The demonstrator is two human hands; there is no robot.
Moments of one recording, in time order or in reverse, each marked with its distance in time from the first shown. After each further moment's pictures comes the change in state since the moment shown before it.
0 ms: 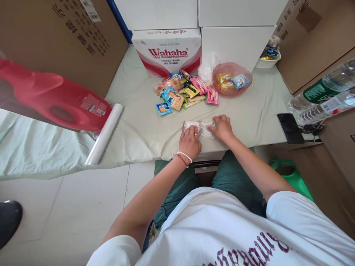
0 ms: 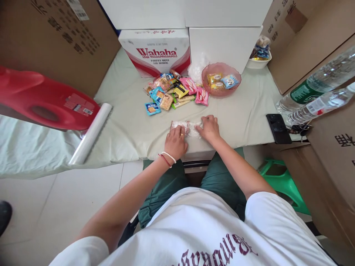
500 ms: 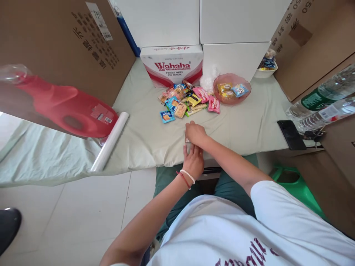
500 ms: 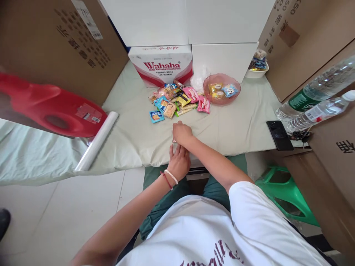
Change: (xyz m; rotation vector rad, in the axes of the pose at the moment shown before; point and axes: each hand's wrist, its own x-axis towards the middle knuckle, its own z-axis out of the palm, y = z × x) left_hand -0.046 0.017 0.002 0.036 -0.092 0.028; right_hand 0.024 -0.135 0.028 -0.351 -0.336 -0.215
